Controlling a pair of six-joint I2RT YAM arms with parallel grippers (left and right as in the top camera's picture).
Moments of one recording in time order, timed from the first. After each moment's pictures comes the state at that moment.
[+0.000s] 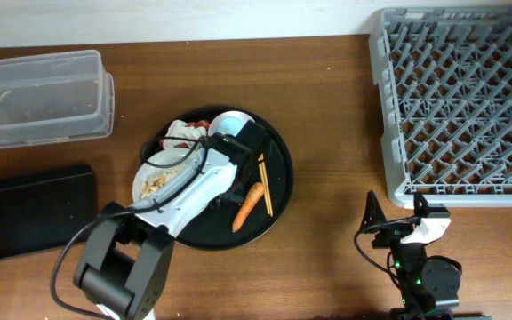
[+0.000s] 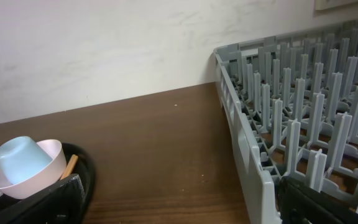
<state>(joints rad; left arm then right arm) -0.58 1.87 1.33 -1.03 -0.35 -0.36 0.04 0.01 0.01 -0.08 0.00 0.22</state>
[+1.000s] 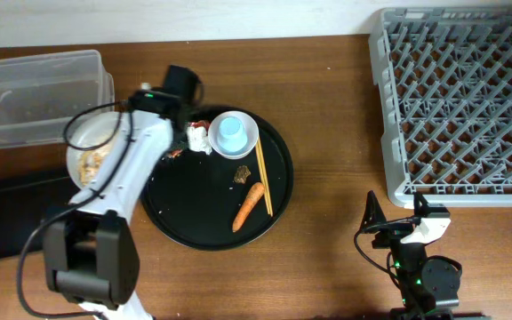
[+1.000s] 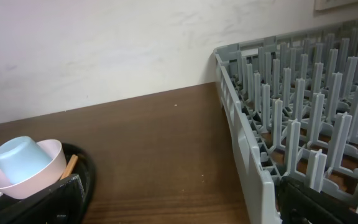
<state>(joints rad) -0.22 1.87 1.55 -1.05 -0.45 -0.41 0.04 0.01 0.01 -0.08 0.00 0.22</state>
